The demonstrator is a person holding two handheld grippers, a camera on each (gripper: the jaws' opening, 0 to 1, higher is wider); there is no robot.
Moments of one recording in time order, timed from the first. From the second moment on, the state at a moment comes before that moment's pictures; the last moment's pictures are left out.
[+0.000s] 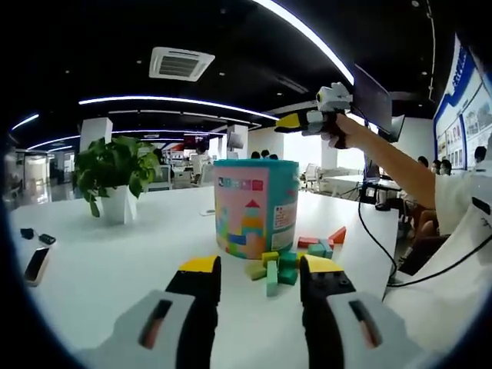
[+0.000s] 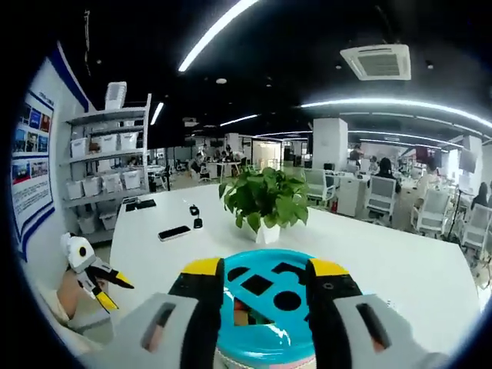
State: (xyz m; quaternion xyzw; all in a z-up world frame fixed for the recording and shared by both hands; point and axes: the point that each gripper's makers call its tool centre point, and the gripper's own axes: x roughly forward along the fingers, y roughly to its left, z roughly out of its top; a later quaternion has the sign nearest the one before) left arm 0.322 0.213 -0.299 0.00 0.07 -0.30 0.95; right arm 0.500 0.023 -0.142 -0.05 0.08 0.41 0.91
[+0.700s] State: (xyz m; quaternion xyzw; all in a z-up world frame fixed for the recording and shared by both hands) left arm 0.324 0.214 -0.294 0.00 0.06 -0.30 0.95; right arm 0.457 -0.063 -0.082 -0.07 -0.04 0.43 0.90
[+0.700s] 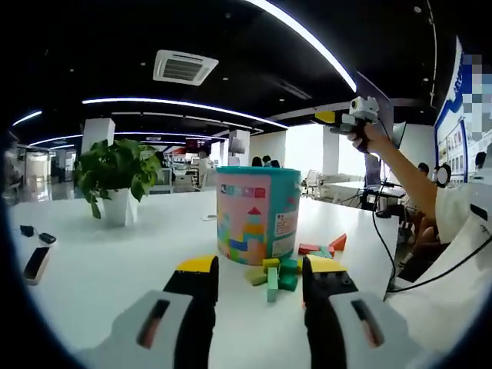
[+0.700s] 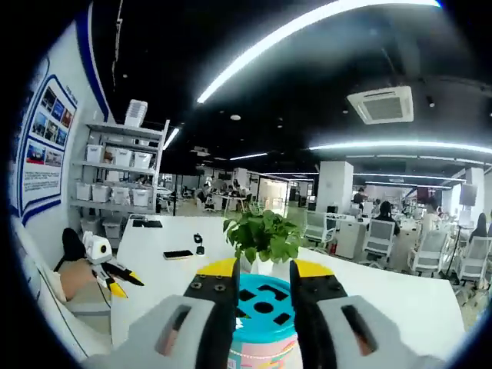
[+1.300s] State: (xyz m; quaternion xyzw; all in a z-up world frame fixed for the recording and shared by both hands) left arm 0.319 0.207 -0.273 -0.05 0.03 -0.32 0.95; right arm 0.400 -0.097 -0.134 -0.04 -0.05 0.44 0.90
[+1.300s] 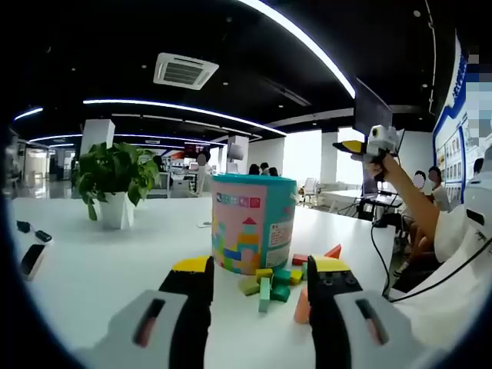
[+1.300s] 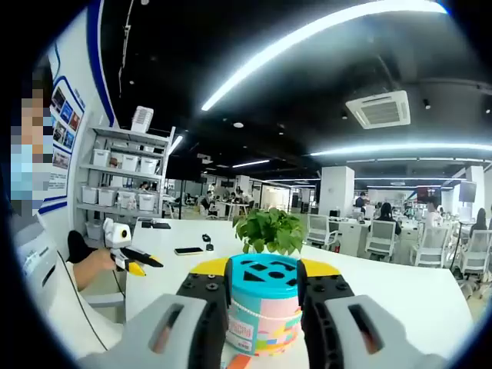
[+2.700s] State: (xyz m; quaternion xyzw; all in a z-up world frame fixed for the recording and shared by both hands) left arm 0.317 0.200 -0.275 0.02 0.03 -0.32 0.95; right arm 0.364 -0.139 -0.291 -0.12 0.03 0.36 0.93
